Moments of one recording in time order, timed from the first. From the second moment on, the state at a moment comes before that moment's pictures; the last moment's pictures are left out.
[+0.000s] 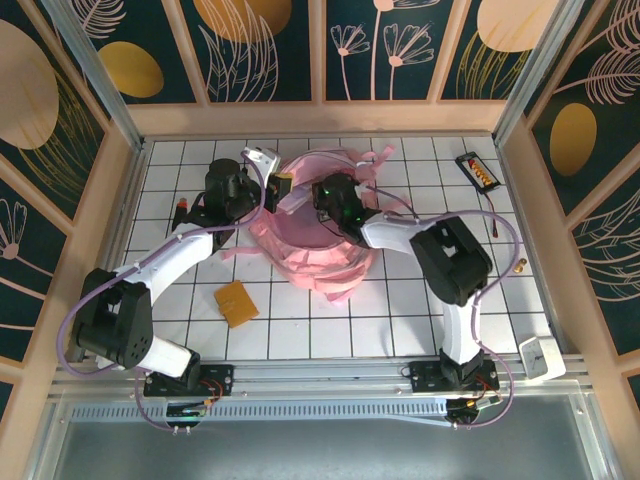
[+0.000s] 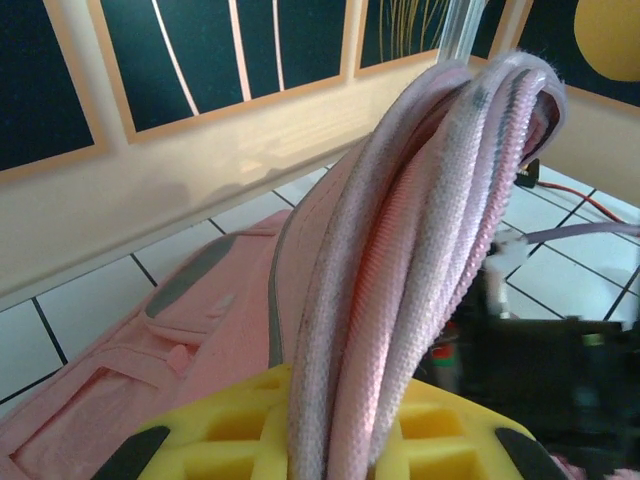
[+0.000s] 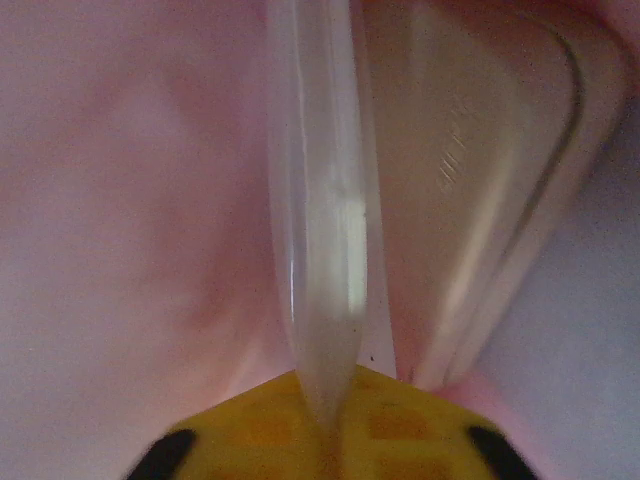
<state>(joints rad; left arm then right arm) -0.39 1.48 0.98 0.24 0.37 0.01 0.69 2.00 1.22 0.37 0.20 1.79</state>
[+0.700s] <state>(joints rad) -0.39 1.47 0.96 0.25 0.42 0.01 0.56 1.40 1.06 -0.09 -0.14 0.87</state>
